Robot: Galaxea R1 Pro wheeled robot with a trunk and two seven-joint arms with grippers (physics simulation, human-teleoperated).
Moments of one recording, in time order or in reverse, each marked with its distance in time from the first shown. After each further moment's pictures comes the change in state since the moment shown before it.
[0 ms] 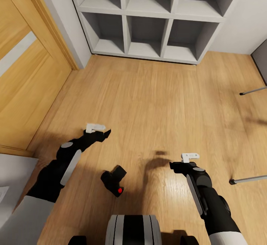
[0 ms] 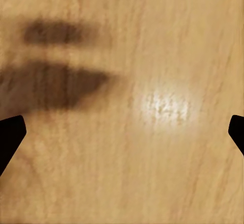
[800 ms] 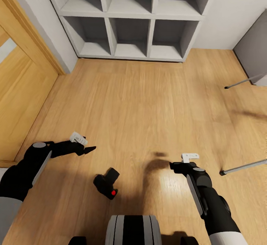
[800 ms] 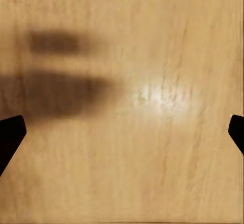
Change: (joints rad) left arm -0.001 0.237 0.095 0.068 -0.264 0.023 -0.673; right arm 0.001 0.000 -0.001 0.002 -0.005 0.000 -0.001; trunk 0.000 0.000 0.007
